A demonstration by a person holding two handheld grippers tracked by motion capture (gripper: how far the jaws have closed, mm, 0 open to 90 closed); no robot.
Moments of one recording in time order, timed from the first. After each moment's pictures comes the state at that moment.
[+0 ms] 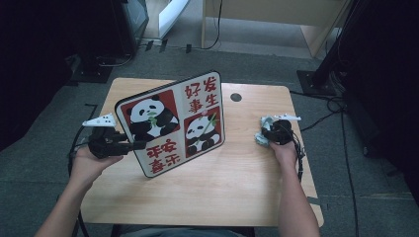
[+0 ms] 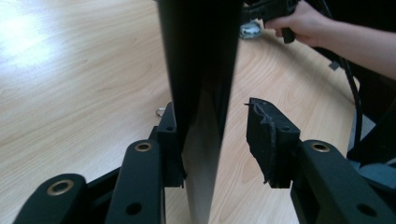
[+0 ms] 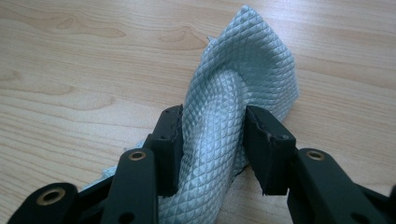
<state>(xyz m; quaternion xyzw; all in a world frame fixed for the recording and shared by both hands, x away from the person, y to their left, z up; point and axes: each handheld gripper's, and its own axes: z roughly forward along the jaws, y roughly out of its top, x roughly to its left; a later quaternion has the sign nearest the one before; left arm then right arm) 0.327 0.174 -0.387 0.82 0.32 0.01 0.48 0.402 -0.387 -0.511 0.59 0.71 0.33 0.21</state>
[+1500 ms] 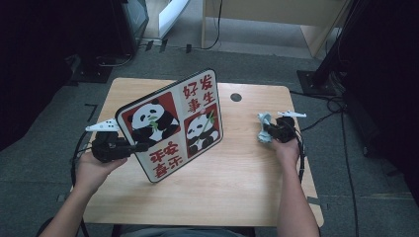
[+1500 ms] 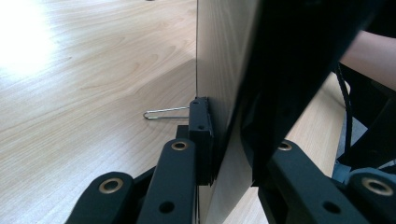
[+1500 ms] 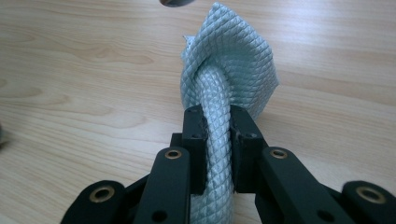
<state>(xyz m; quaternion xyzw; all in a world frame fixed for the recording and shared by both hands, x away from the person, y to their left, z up) 0.312 0.165 -0.391 0.81 0.32 0.00 0.48 0.399 -0.388 -0.487 0.58 0.70 0.37 0.18</state>
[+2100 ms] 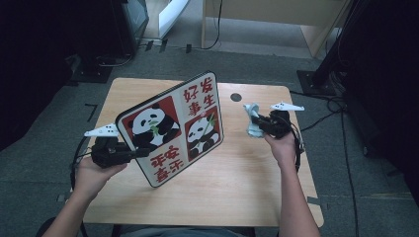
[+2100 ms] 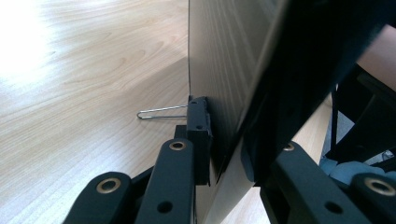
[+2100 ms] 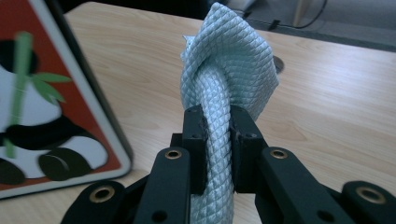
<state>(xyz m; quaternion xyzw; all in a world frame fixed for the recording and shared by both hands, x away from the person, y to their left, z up) 0.298 0.163 -0.391 0.81 0.32 -0.01 0.49 0.378 -0.344 -0.420 0.49 0.73 0.45 0.17</state>
